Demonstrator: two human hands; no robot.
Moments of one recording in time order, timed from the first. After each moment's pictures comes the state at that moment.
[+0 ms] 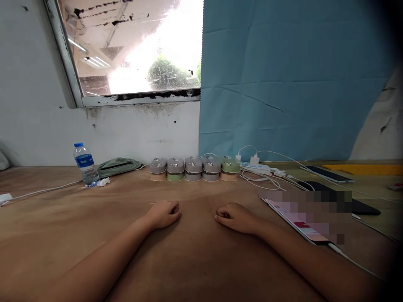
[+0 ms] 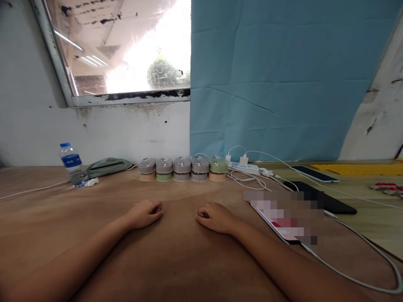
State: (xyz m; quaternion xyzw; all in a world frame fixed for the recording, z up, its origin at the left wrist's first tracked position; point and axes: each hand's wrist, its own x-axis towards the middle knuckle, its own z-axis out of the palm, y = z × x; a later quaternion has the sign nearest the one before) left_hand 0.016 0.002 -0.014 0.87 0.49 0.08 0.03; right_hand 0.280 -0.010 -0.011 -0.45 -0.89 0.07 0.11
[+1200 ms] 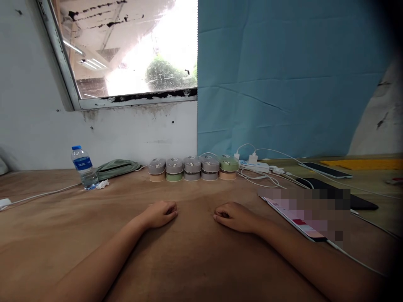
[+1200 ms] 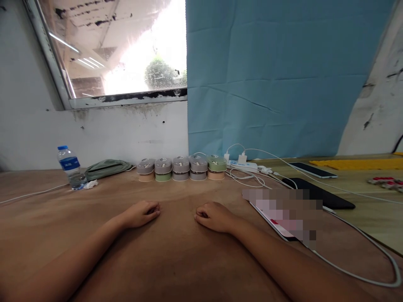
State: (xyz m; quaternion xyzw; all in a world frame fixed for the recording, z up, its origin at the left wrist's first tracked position) left_hand 0.000 0.012 -0.016 0.90 0.41 0.10 0.07; right_hand 0.282 -0.008 -0.013 -0.43 -0.89 0.09 0.11
